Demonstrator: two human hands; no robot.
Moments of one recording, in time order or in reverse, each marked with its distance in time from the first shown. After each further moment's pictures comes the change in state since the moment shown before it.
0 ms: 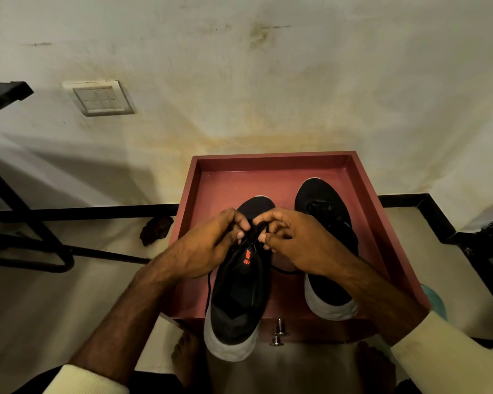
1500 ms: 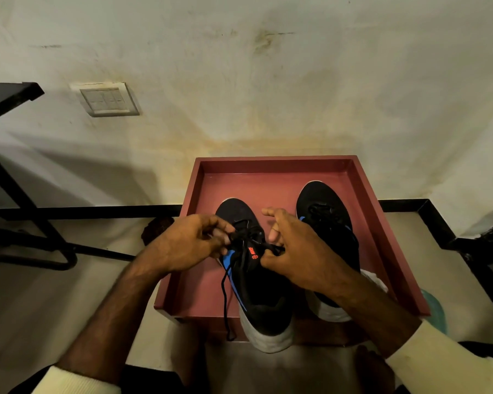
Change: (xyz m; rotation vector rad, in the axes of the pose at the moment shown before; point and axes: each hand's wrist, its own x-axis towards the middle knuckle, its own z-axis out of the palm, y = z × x) left_hand -0.013 0.003 -0.023 -0.131 0.011 -0.336; right_hand -0.013 -0.003 0.011 -0.206 0.038 -0.069
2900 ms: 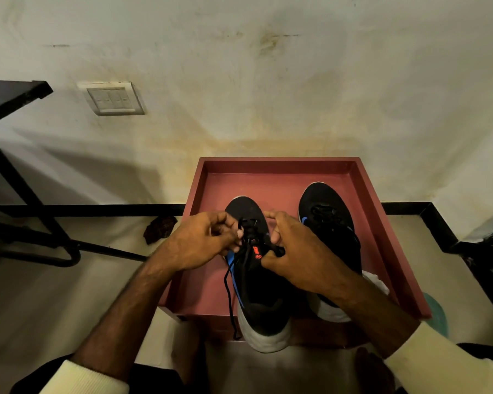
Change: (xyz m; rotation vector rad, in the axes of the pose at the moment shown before) left_hand -0.005 0.013 0.010 -0.094 0.065 0.011; right_hand -0.002 -0.009 0.000 -0.071 -0.034 0.041
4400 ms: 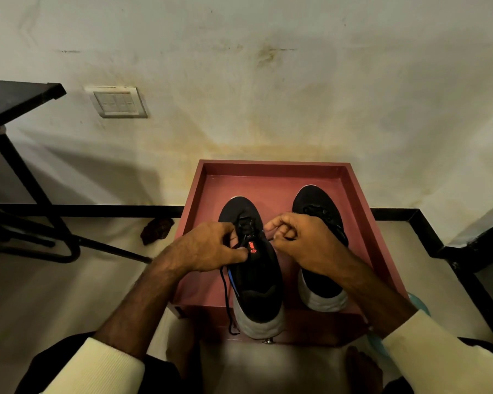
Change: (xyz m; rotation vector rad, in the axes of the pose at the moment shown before) left_hand -0.004 0.002 0.014 0.441 -0.097 -0.043; right_hand -0.010 0.005 -0.024 0.088 0.045 0.024
